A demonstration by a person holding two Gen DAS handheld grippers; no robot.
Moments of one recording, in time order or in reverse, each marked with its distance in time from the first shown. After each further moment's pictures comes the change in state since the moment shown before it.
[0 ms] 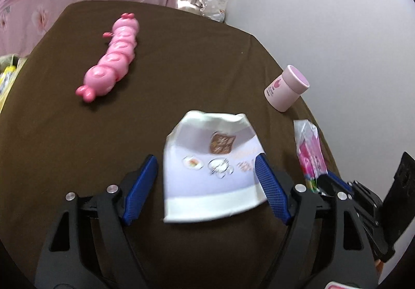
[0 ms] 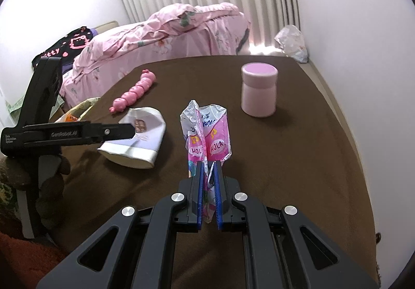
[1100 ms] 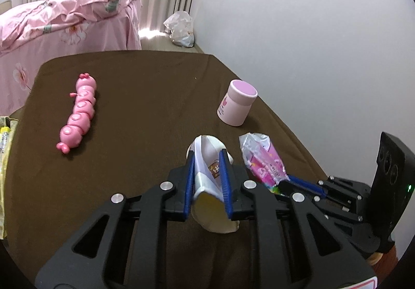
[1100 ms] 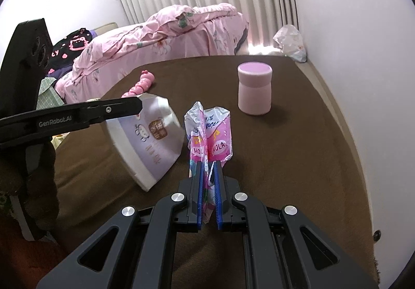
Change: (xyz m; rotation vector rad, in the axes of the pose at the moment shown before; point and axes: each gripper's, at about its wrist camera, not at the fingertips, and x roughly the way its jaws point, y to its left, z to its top) left arm -0.034 -0.060 0.003 0.213 -0.138 -0.032; right arm -0.015 0.010 0.002 -0.030 -0.024 -0.004
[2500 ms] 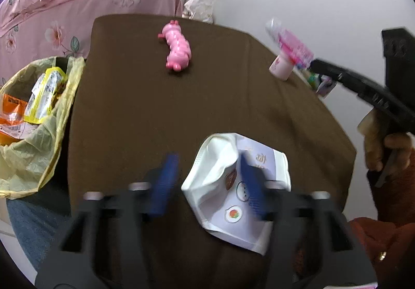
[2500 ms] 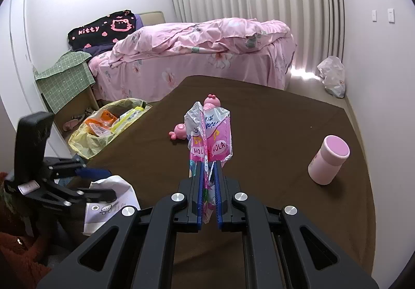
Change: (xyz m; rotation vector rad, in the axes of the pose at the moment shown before) left arm -0.073 0.115 -0.080 -0.065 0.107 0.020; right arm 0.012 0.096 0.067 -0.218 -0.004 0.135
